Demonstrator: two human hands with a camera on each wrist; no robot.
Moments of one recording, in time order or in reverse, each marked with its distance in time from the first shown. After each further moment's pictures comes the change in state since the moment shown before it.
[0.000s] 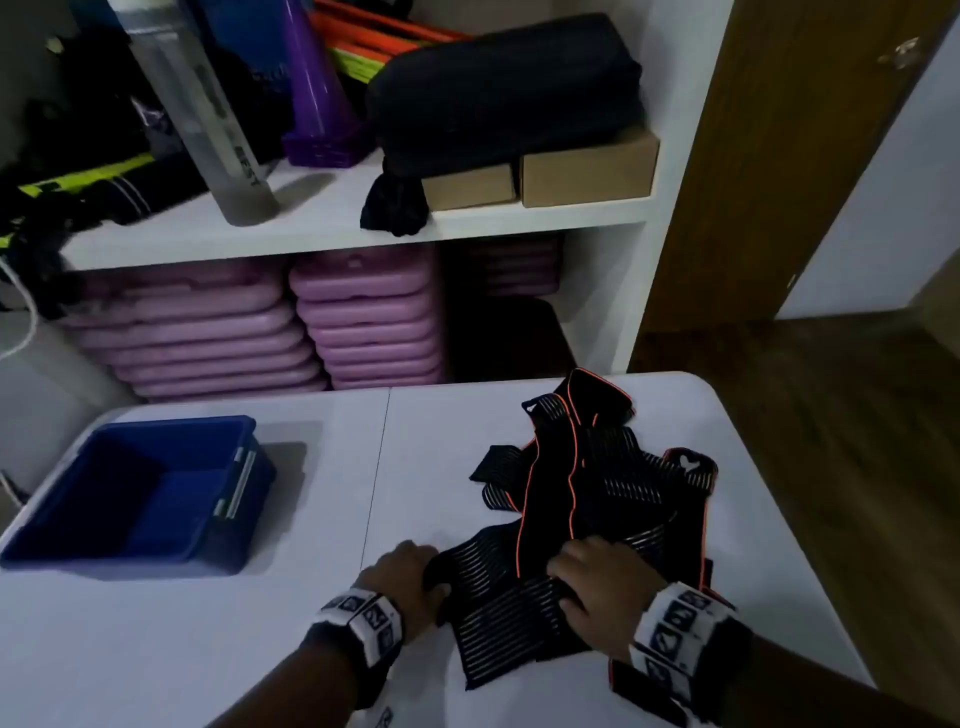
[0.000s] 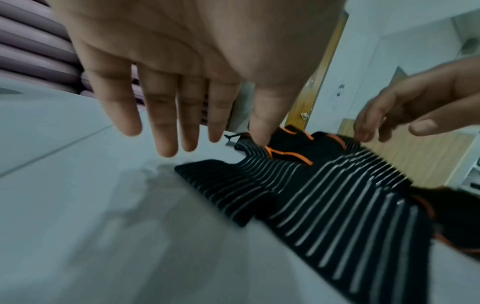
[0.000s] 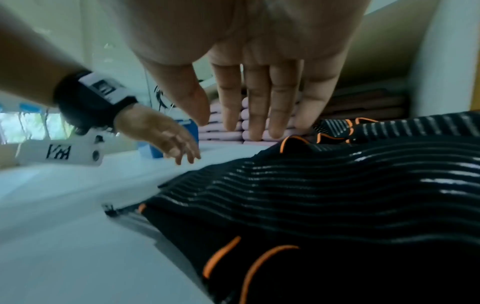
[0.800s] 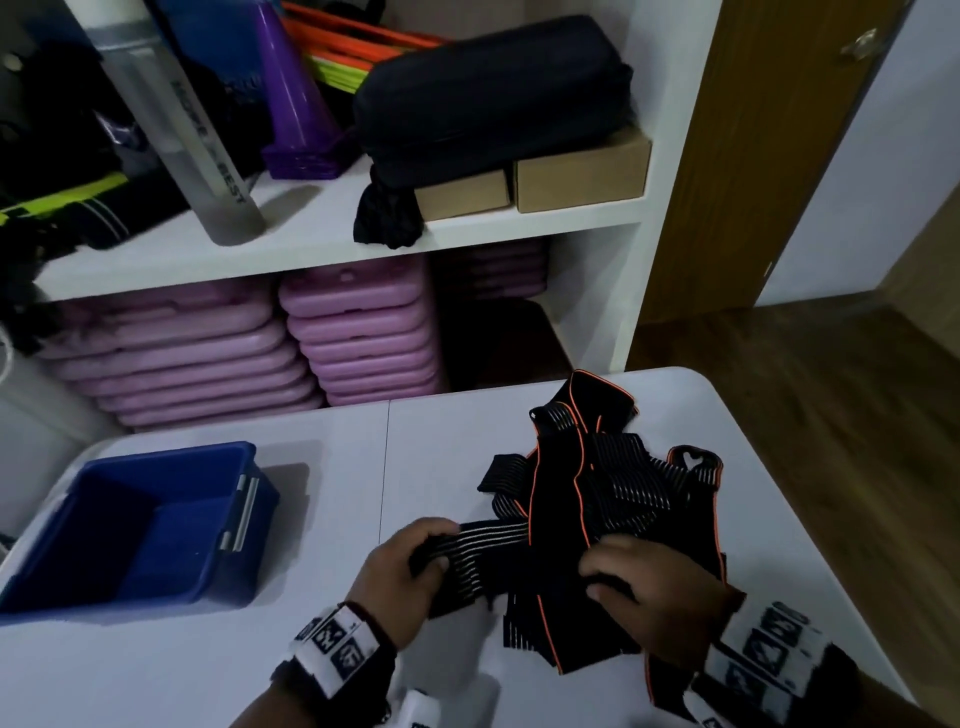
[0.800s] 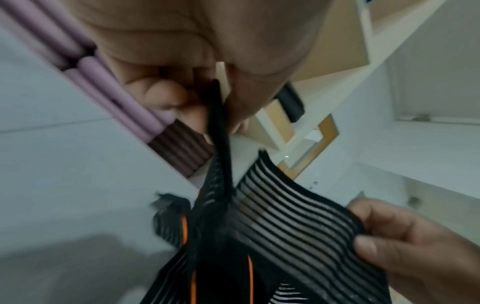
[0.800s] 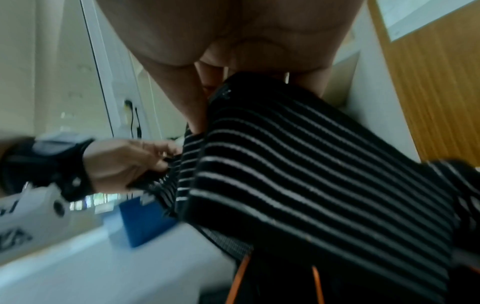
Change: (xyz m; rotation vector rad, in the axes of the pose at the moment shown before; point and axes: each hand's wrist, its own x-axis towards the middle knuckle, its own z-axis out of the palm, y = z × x) left_hand -0.030 0.001 -0.050 -0.639 0.348 0.320; right_hand -0.029 -0.020 -0.049 0.401 0.255 -0.028
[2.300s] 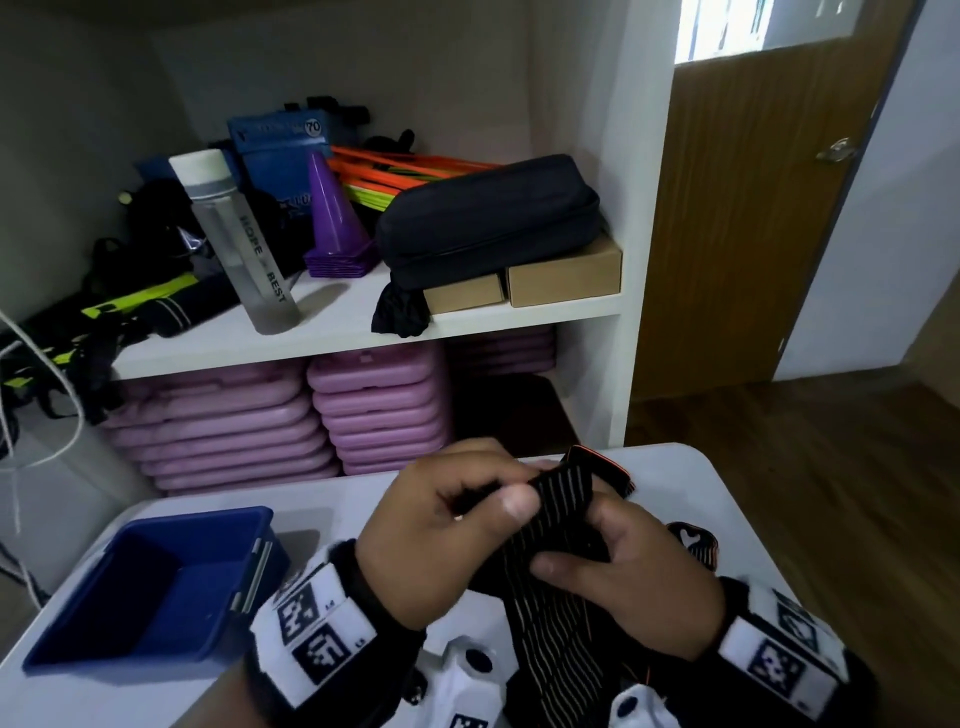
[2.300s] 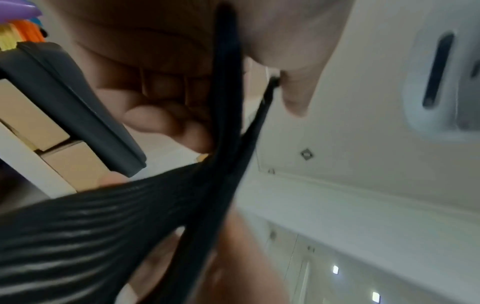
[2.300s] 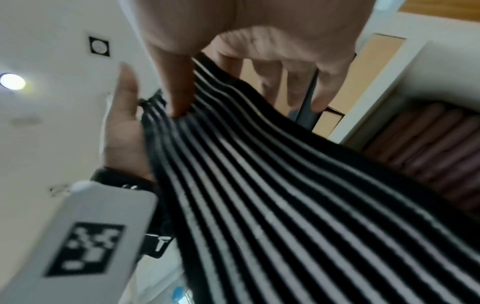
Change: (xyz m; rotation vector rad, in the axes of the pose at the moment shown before) left_hand -0.002 0.239 -0.046 -0.275 0.005 0.641; right_hand -0.001 -0.098 -0.109 0.699 0.270 -0.157
